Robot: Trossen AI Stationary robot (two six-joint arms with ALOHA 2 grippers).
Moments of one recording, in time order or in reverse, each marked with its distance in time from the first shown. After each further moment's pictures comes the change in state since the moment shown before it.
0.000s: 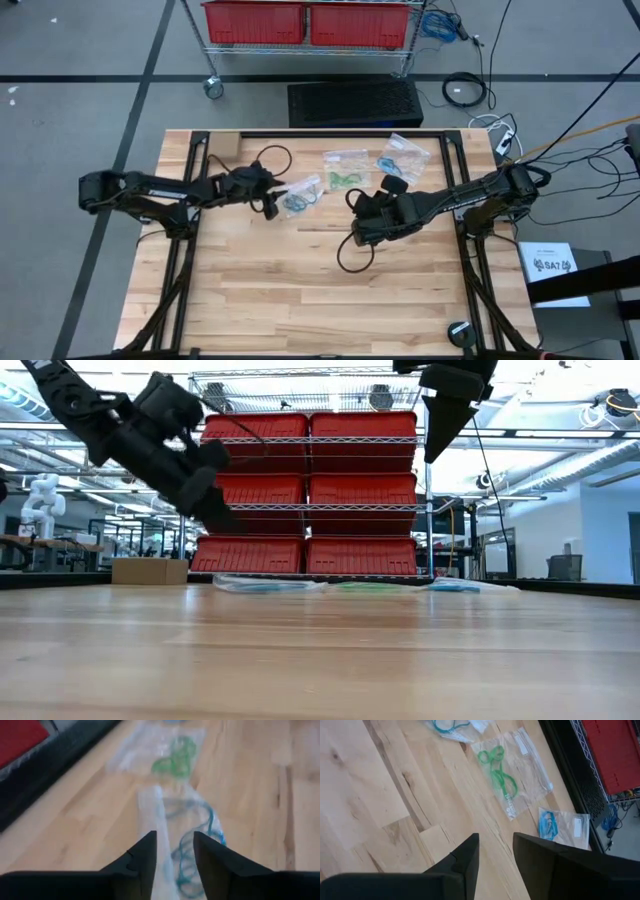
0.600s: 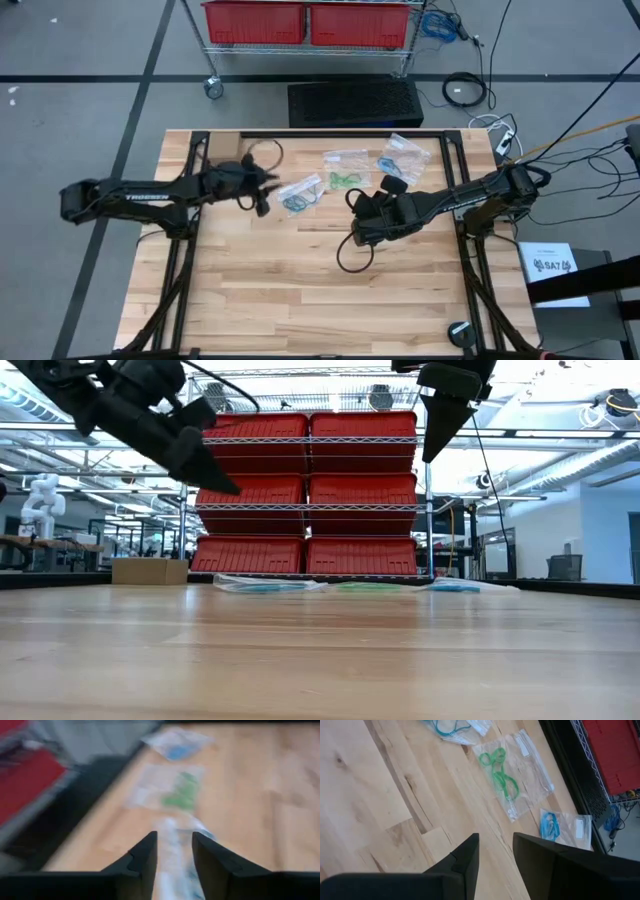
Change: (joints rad) left arm 0.001 -0.254 0.056 -0.160 -0.065 0.106; right arm 0.000 0.000 0.000 0.012 -0.001 0.002
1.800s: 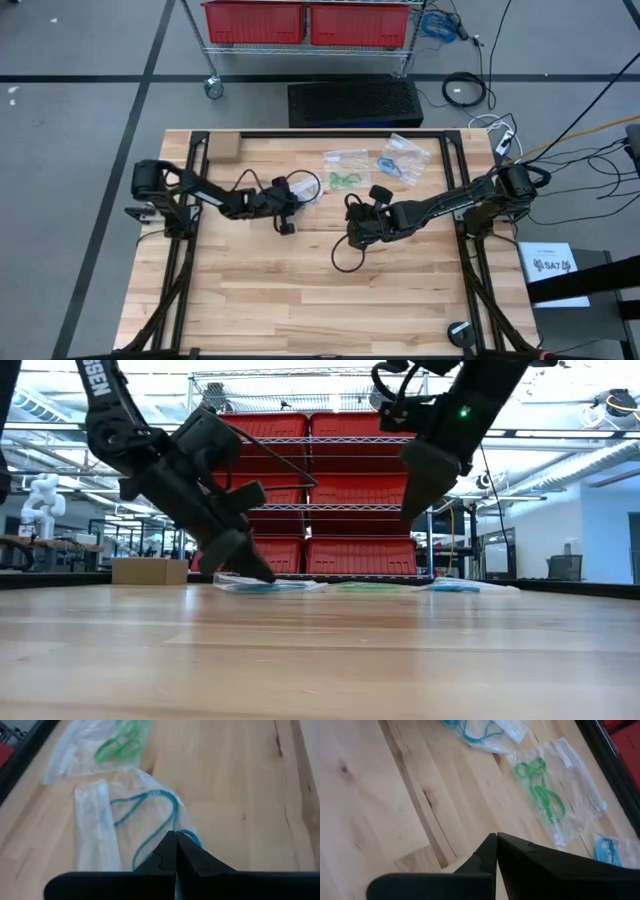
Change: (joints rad) left arm -0.156 0.686 0.065 0.389 -0.055 0.092; right arm -0.044 0.005 -0.342 0.562 -0.024 -0.140
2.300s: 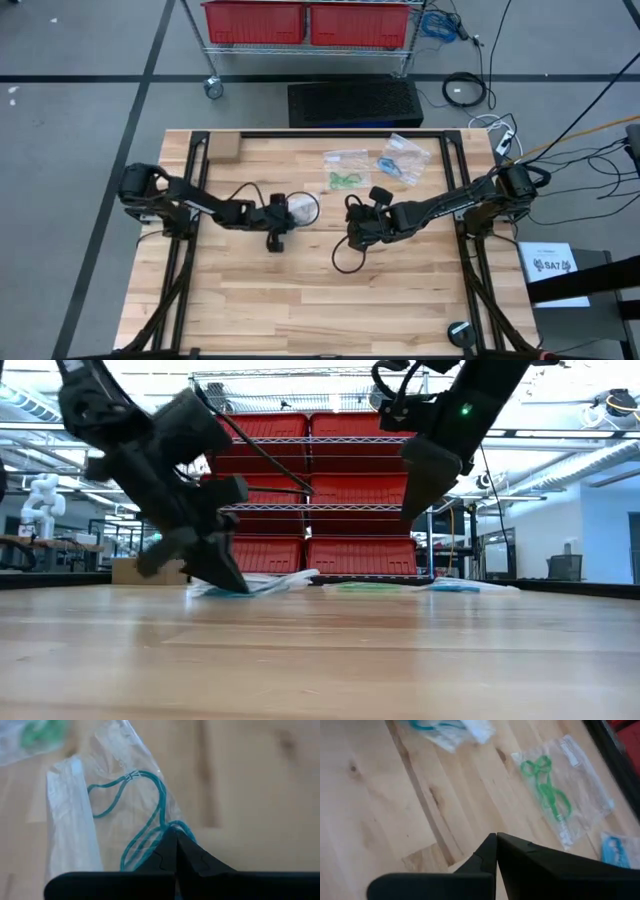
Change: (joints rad) left arm -0.143 -0.049 0.007 -0.238 0.023 -0.018; right arm 0.010 0.000 0.000 0.007 -0.004 0.016
